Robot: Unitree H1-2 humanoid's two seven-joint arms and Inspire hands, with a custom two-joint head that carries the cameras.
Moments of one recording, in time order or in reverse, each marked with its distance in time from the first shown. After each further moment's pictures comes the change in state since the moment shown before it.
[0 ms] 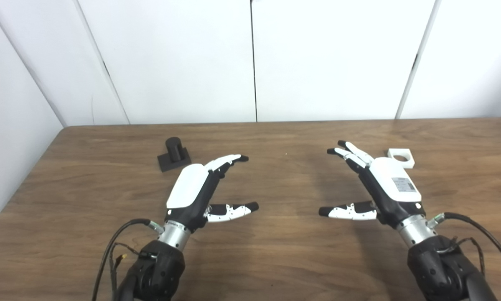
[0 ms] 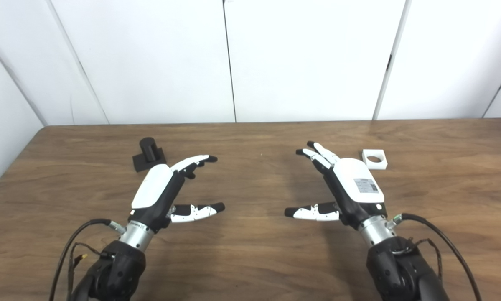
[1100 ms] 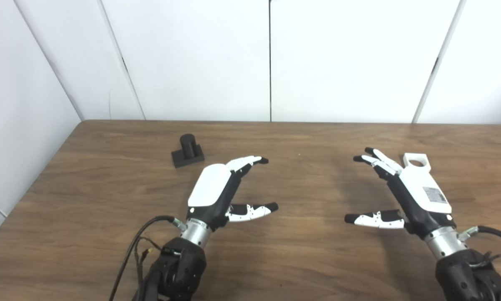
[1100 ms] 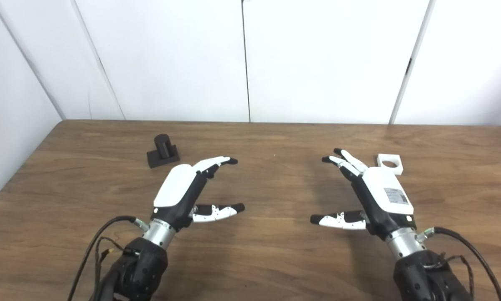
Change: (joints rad) left arm -0.003 -0.028 -0.016 0.010 0.114 0.032 0.020; right arm 0.023 -0.035 -0.043 0.001 0.059 -0.024 0.005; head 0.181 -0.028
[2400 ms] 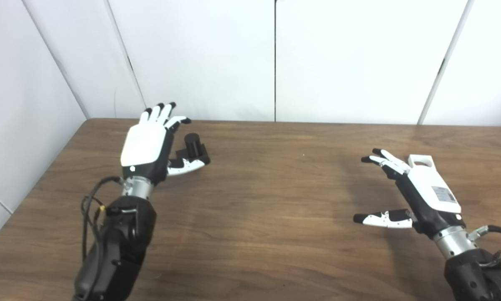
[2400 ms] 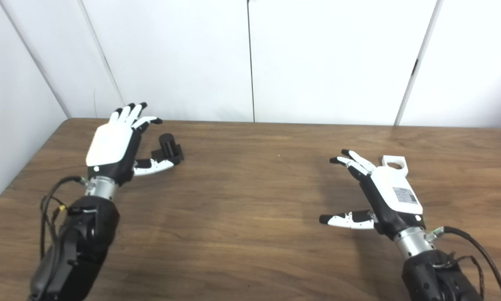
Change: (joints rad) left arm -0.131 0.213 0.136 0.050 0.187 0.244 -0.013; right arm -0.009 -0.004 -0.021 -0.001 0.002 0.006 0.032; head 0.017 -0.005
